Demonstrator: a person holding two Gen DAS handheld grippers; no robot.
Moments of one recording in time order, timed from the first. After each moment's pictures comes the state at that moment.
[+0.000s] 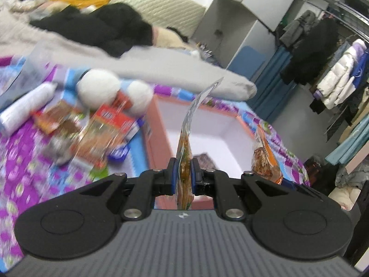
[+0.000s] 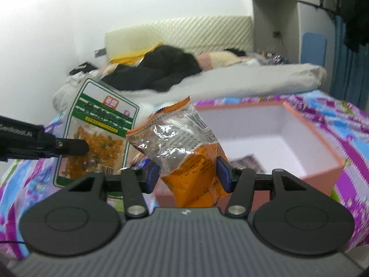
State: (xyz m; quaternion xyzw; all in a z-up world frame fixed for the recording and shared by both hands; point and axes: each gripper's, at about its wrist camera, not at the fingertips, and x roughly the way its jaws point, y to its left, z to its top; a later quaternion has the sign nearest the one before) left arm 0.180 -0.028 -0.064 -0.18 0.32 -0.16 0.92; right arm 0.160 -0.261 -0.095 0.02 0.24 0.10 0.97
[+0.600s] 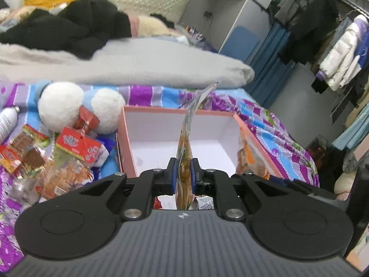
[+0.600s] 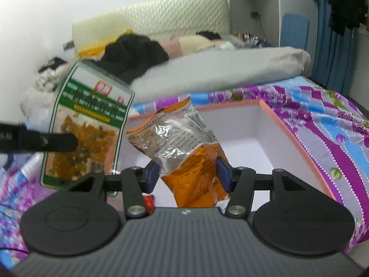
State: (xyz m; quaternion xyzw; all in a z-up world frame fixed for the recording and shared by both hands) left arm 0.307 -0.101 -0.066 -0.14 0.36 -0.17 0.90; right arm 0.273 -0.306 -0.108 0.02 0.30 0.04 0.95
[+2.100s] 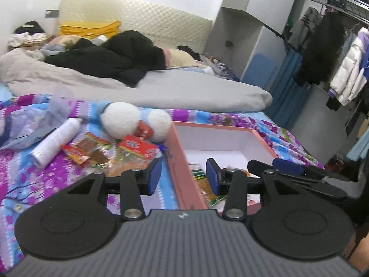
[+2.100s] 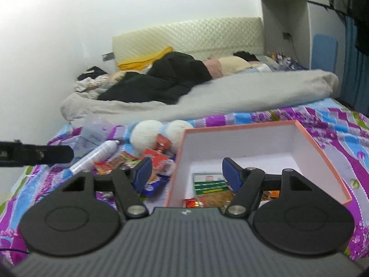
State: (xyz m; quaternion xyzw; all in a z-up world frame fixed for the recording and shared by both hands) left arm 0.142 -0.012 -0.013 -0.12 0.29 -0.09 0.95; right arm 0.194 -0.254 -0.057 0.02 0.24 0.14 0.96
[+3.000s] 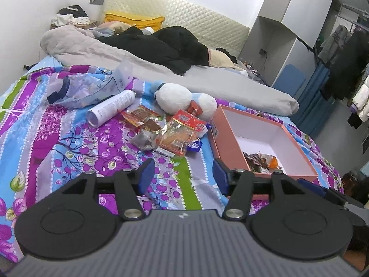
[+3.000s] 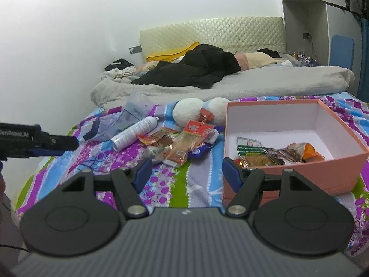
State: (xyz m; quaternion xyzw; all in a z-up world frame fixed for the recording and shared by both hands) left arm 0.022 0.061 -0.049 -0.17 0.30 -0.02 0.94; right arm 0.084 -0.206 -0.089 0.02 0.24 0.18 0.95
